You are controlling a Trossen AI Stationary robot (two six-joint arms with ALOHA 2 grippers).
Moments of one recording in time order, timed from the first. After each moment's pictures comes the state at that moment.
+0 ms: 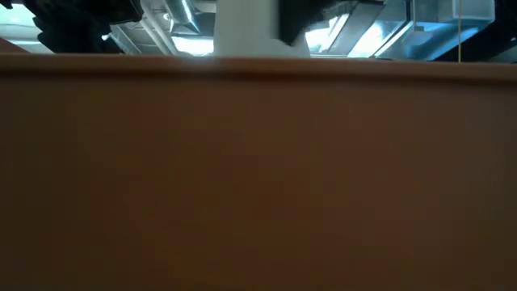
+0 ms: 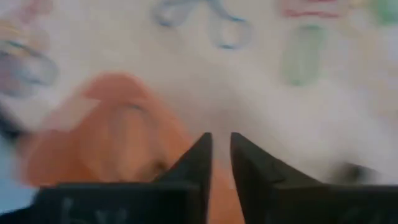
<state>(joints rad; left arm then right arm) -0.32 1.04 0.70 -0.58 -0.11 -0.38 0.48 2.29 2.30 -1.43 0.34 1.20</state>
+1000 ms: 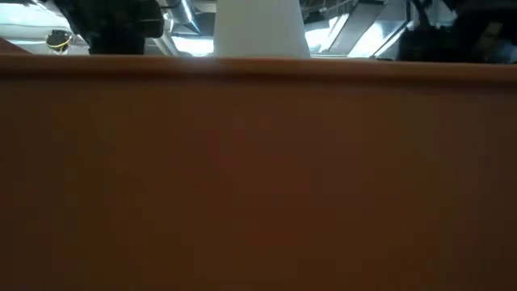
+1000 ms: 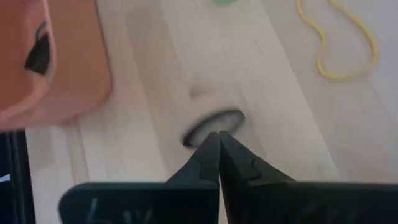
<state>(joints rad) -0.18 1.04 0.70 -0.52 -0.32 -0.61 0.34 1.19 0.60 -0.35 0.06 0.72</state>
